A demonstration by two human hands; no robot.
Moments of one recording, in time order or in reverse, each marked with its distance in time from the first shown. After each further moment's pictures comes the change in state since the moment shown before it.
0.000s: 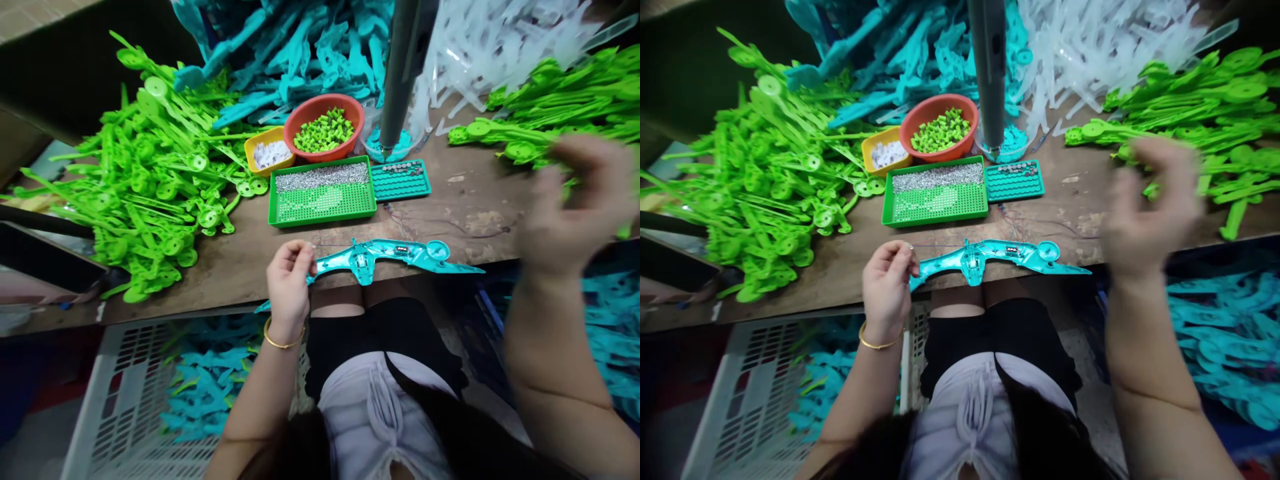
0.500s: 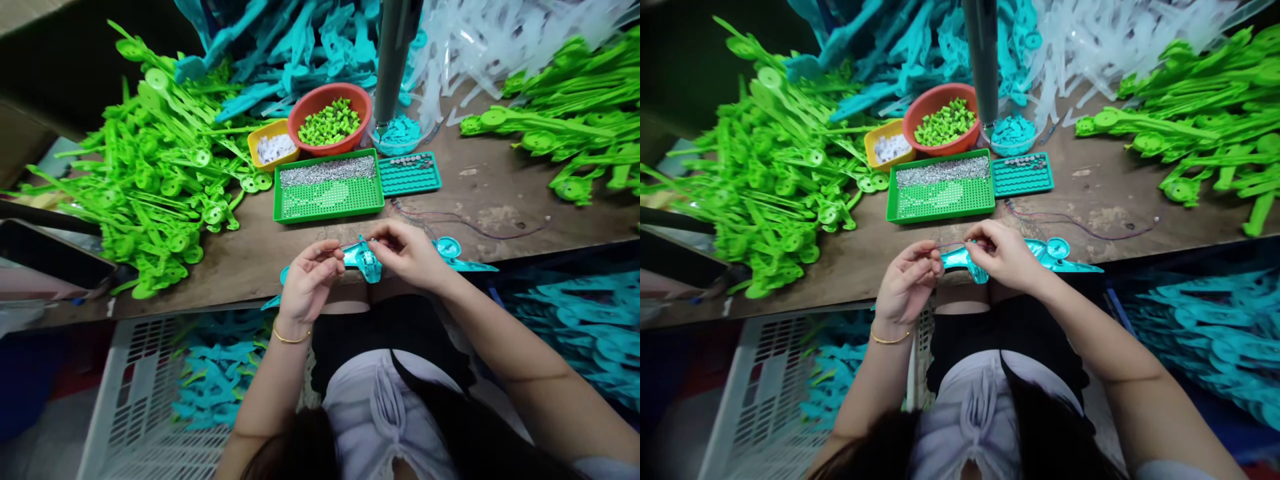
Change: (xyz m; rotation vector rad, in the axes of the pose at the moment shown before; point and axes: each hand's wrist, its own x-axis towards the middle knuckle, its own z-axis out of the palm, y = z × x) left_hand -0.004 -0.001 -0.002 -0.378 -0.321 -0.367; right_hand -0.013 -0.045 0.109 0.474 -0.308 0.037
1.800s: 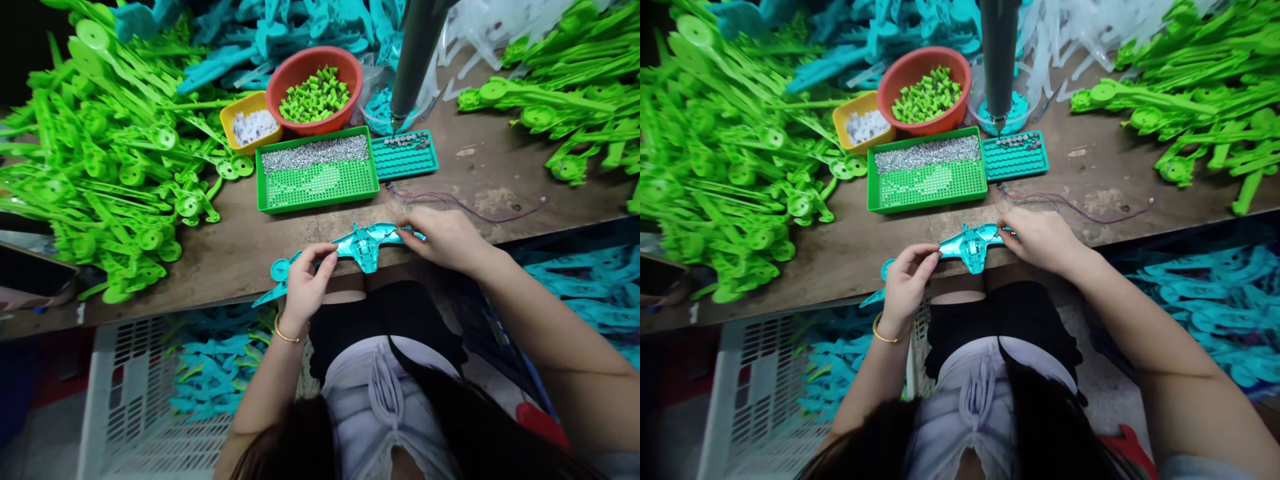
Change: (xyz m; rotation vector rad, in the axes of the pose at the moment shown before) left_hand 0.001 -0.027 -0.020 0.632 0.116 0.208; right_hand -0.016 0.031 -0.047 -0.829 -0.173 -0.112
